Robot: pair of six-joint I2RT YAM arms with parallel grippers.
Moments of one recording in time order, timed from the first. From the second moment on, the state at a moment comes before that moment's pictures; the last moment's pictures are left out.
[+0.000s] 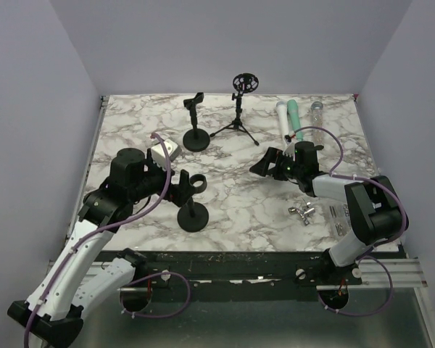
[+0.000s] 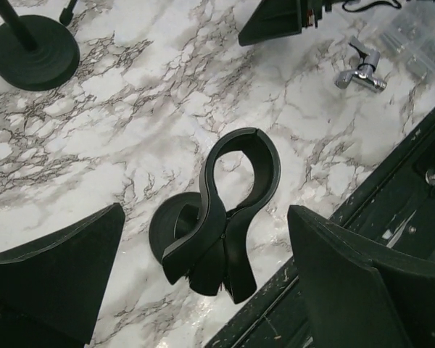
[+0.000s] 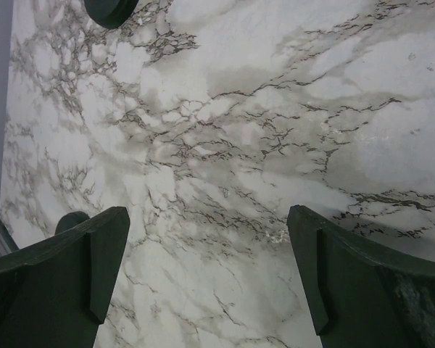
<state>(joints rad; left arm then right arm) -0.47 0.77 0.98 -0.66 0.33 -0.07 0.27 1.62 0.68 0.40 -0.46 0.54</state>
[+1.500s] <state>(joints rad) -0.47 0.81 0.89 -0.53 -0.01 -0.03 0.27 1.62 0.68 0.39 -0.44 0.53</state>
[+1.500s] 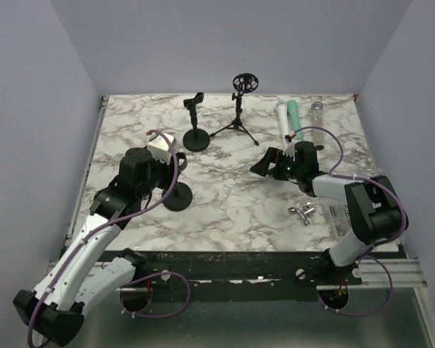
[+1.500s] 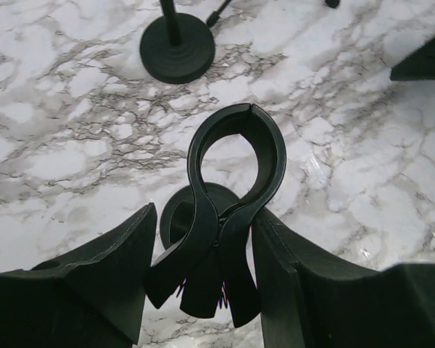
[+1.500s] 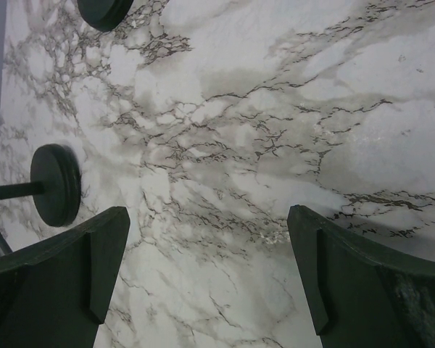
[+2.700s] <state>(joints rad) -0.16 1.88 1.80 -0.28 -0.25 -0.08 0.27 1.65 0.68 0.39 -0.44 0.53</state>
